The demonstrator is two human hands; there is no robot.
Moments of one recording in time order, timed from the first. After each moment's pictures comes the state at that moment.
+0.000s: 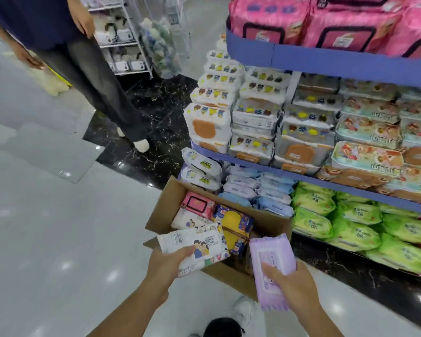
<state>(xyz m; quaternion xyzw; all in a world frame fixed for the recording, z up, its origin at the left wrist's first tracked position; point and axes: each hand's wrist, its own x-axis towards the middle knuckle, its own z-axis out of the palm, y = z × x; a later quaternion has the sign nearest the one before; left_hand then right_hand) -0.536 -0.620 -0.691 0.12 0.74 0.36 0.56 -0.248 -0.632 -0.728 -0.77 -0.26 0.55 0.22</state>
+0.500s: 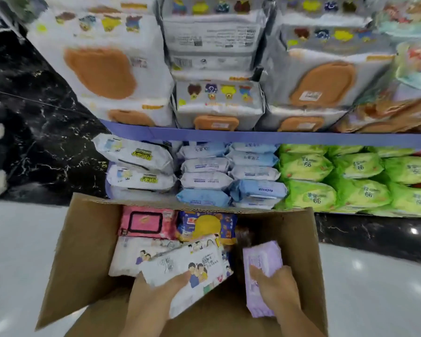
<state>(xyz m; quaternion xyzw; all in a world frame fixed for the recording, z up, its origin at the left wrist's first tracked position) -0.530 -0.496 -0.923 0.20 0.73 0.23 0.61 -0.304 -0.565 -1.008 -0.89 -0.11 0.43 0.14</state>
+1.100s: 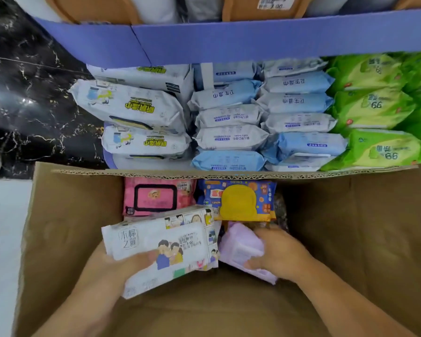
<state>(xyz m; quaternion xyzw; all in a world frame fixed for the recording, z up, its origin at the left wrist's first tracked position) -0.652 -0.451 -1.014 0.29 0.64 0.15 0.70 -0.338 -0.519 -1.129 -0.69 -0.52 0.49 -0.12</state>
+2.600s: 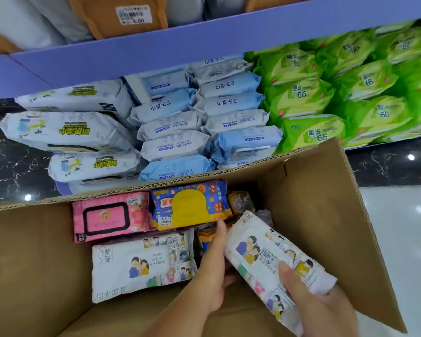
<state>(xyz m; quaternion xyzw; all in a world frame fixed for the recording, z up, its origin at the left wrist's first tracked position) -0.444 -0.522 -1.107 0.35 0.55 -0.01 0.75 -0.330 -0.601 -0.986 -0.86 0.12 0.37 0.34</state>
